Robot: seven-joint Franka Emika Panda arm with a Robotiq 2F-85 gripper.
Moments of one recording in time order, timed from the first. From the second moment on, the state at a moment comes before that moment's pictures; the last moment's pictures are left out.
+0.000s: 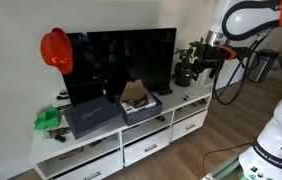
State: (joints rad) arm 0.03 -0.82 0.20 -2.70 0.09 2.00 0.35
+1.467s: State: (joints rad) arm -0.21 -0.12 -0.12 -2.52 0.09 2.44 0.38
